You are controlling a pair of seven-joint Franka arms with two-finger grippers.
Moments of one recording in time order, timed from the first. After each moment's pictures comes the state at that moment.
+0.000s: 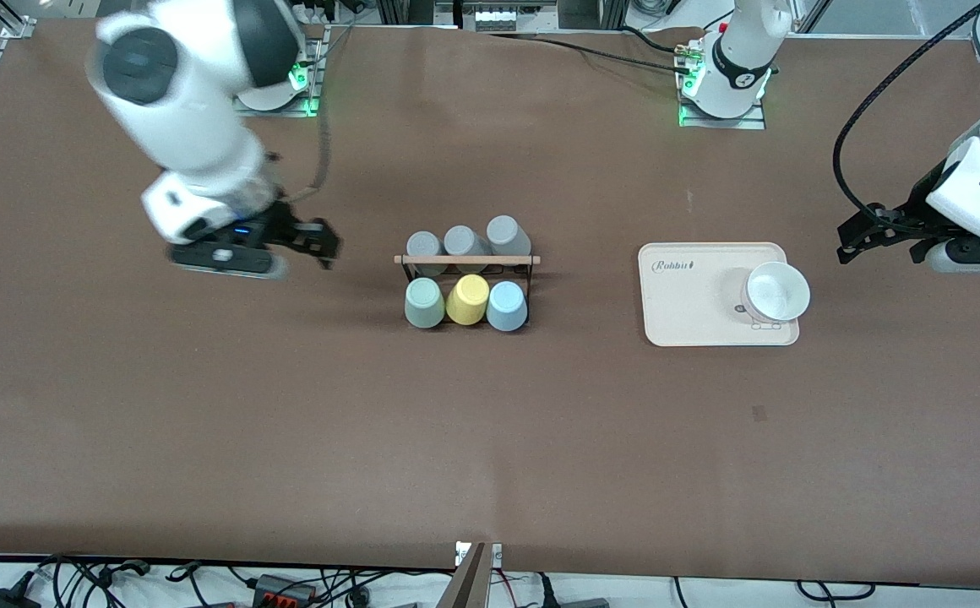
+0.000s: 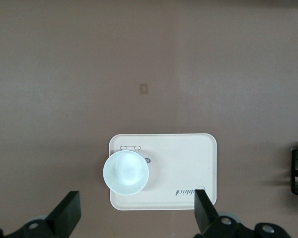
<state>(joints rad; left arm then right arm) 0.00 0.02 -0.04 -1.70 0.00 1.80 -0.07 0.11 0.11 0.25 -1.68 -0.05 1.87 0.52</state>
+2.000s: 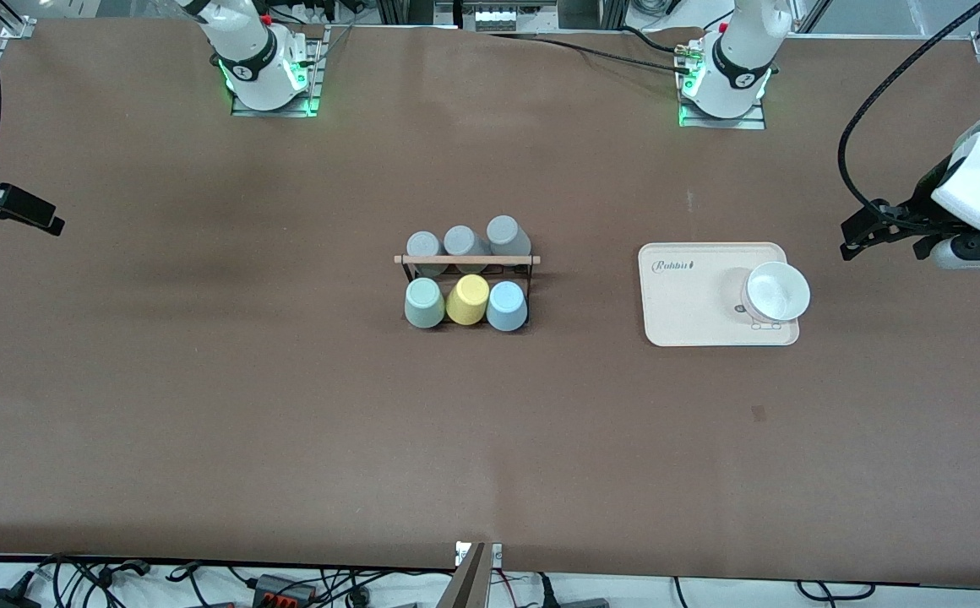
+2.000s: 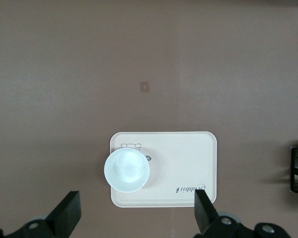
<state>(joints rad) 0.00 0.02 -0.04 -1.69 0.00 1.78 -0.07 -0.22 0.07 0.14 -1.56 -0.04 1.59 0.10</state>
